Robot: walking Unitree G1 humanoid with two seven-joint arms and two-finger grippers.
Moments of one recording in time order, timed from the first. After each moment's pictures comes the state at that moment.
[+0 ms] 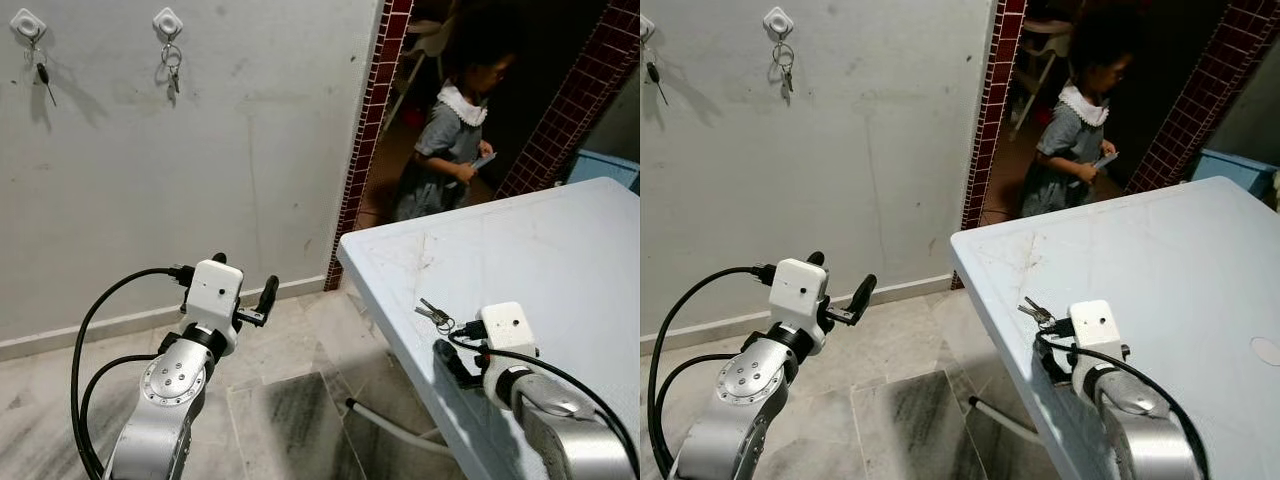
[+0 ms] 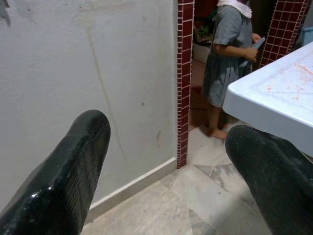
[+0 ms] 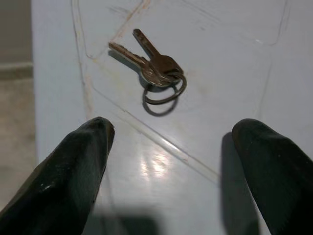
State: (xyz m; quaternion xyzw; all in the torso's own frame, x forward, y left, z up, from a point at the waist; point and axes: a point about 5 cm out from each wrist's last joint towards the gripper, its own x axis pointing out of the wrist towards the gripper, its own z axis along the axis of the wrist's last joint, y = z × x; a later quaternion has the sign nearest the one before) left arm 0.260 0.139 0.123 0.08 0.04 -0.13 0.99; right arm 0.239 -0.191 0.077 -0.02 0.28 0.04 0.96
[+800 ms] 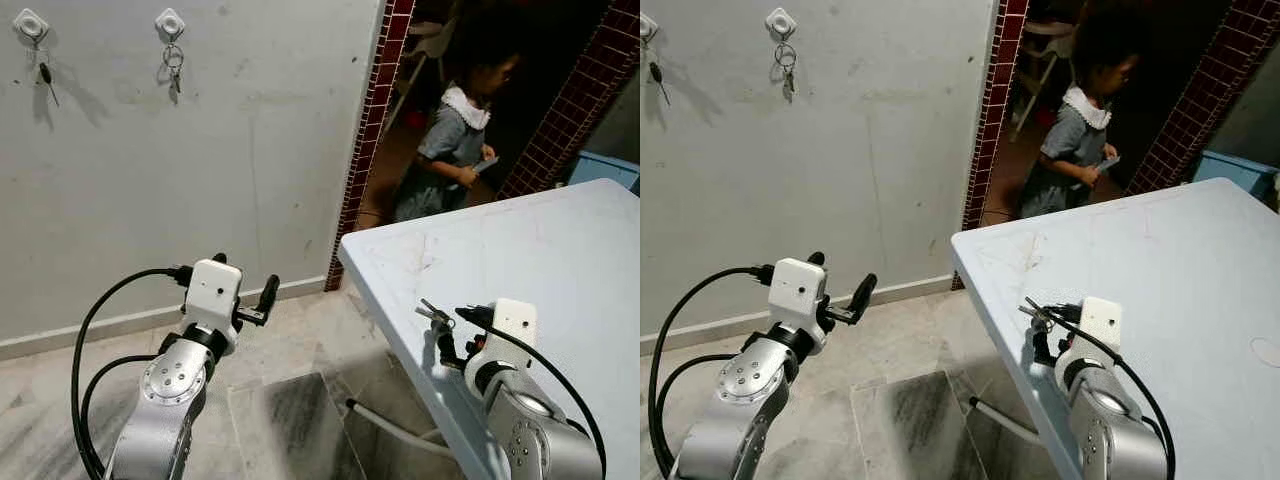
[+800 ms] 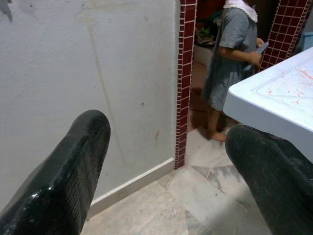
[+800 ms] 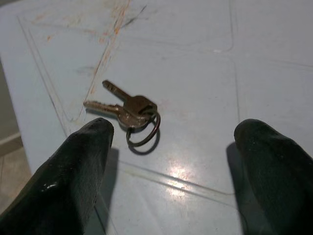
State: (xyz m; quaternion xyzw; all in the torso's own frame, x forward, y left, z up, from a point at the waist) left arm 0.260 0.140 0.123 0.07 0.04 -0.13 0.99; right arm 0.247 -0.185 0.084 0.10 0.23 -0.08 0.96
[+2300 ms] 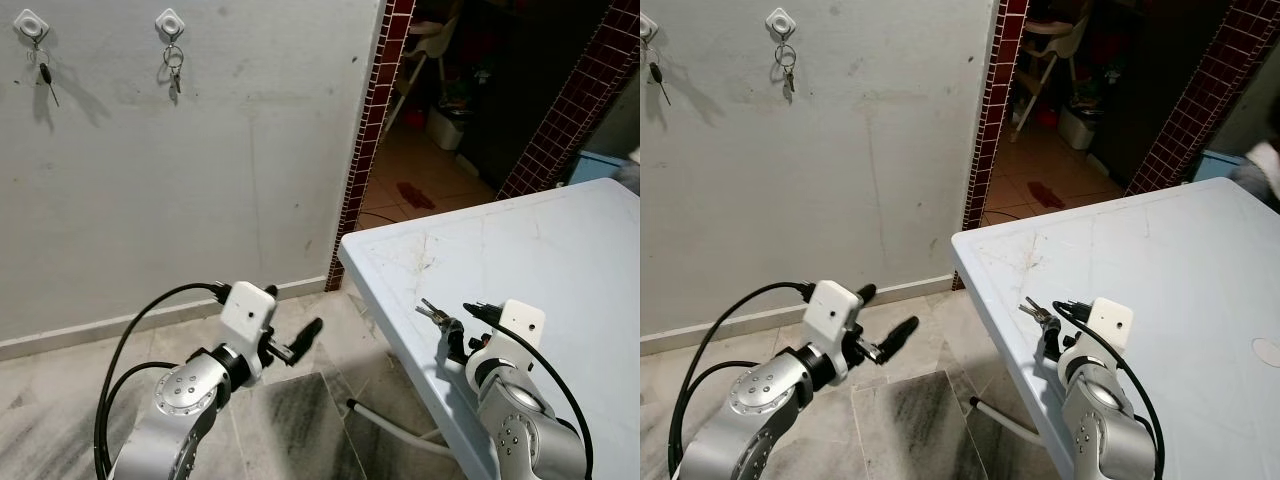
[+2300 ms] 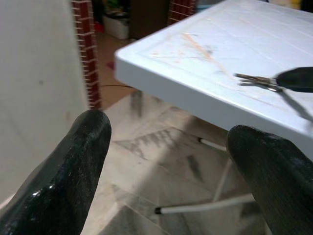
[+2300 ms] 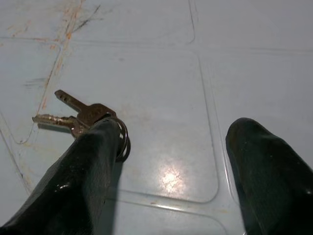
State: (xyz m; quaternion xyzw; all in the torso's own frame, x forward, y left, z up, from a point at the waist) left arm 0.238 0.107 0.108 0.03 0.11 -0.33 0.94; right arm 0.254 -0.191 0.071 0.13 0.24 -0.14 0.95
